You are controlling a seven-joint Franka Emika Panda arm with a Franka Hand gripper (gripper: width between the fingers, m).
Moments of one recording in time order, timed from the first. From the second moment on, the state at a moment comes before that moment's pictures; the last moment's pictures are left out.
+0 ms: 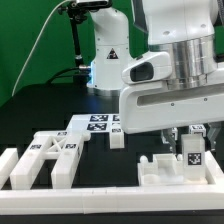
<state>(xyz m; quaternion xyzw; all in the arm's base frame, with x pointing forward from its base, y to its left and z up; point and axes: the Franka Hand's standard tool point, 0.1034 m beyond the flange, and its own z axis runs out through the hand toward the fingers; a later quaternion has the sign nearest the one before) 0.645 0.104 0.075 -0.99 0.07 -0.04 0.06</state>
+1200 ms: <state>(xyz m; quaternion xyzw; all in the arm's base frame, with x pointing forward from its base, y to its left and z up) 0.647 0.111 0.074 -0.82 0.57 0.00 0.11</state>
